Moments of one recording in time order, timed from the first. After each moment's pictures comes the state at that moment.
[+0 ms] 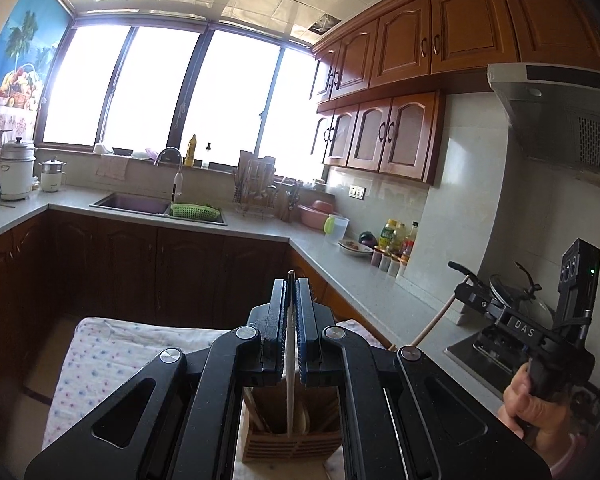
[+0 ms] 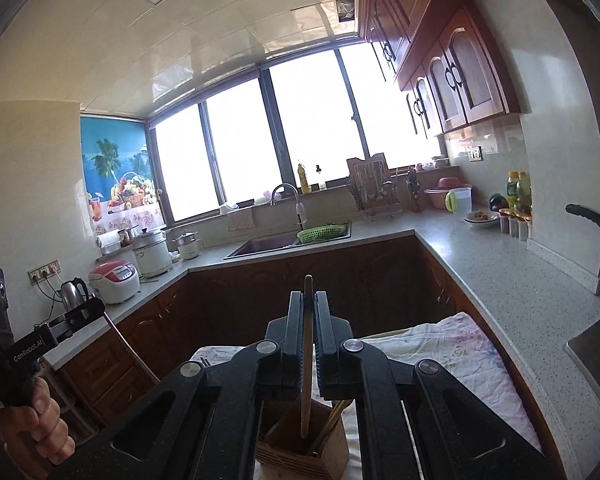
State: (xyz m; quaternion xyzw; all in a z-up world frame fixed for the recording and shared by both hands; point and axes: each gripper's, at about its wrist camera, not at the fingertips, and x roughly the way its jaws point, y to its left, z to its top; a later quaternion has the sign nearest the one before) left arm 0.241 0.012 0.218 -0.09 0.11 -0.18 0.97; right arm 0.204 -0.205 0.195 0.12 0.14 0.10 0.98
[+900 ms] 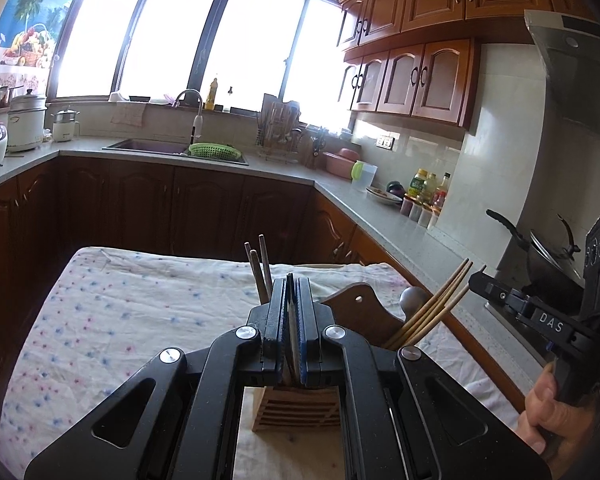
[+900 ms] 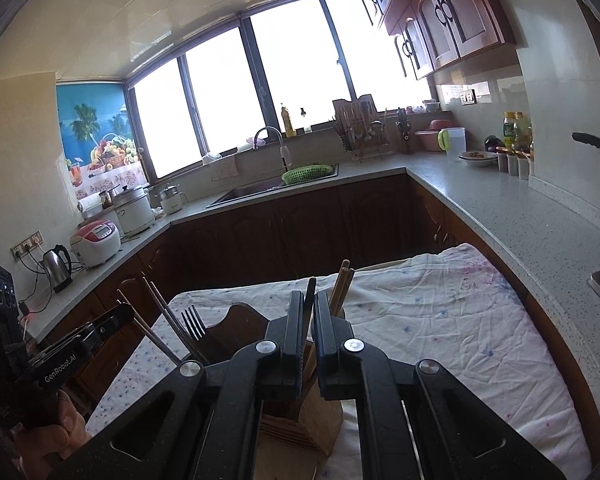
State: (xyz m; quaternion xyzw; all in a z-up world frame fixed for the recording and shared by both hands) left arm 0.281 -0.011 0.110 -0.10 0.20 -0.15 0.96; right arm 0.237 -0.194 0.102 0.12 0.24 0.10 0.96
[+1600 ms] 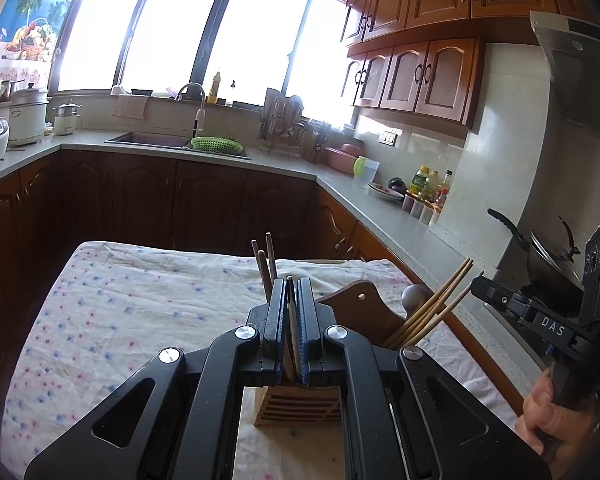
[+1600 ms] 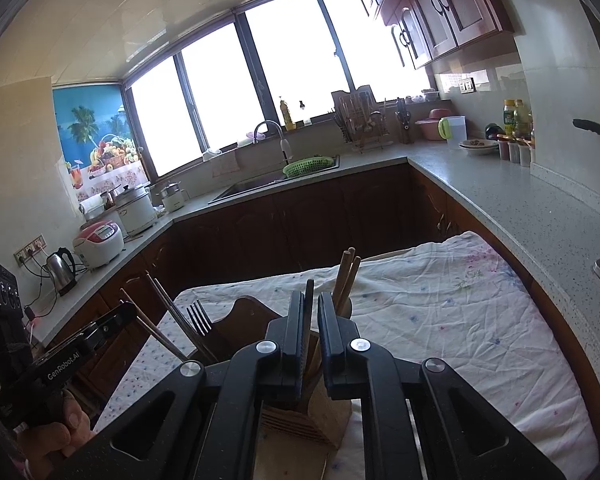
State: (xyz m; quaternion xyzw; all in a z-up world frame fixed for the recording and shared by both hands) left arm 0.282 -0.006 0.113 -0.10 0.21 -0.14 0.96; right arm 0.232 -0.195 0.101 0.14 0.24 0.10 0.95
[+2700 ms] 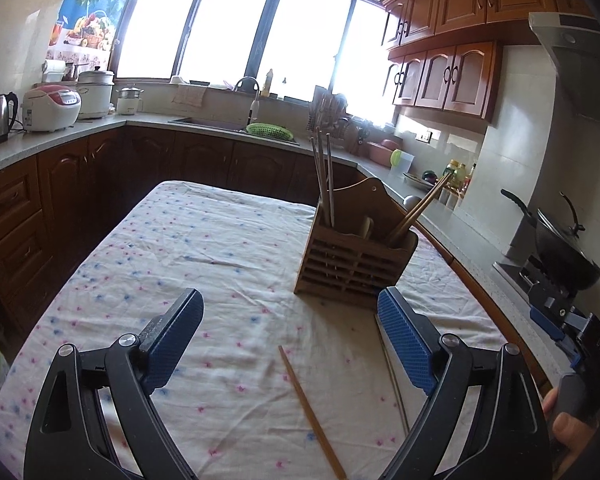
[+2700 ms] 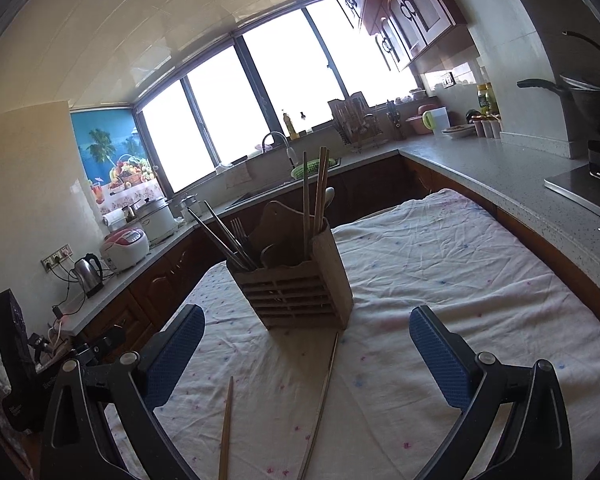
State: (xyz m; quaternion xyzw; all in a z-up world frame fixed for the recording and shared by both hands) left arm 0.095 0.017 0.058 -0.11 0.21 -0.05 0.97; right arm 0.056 -0.208 0.061 0.17 0.21 0.10 0.96
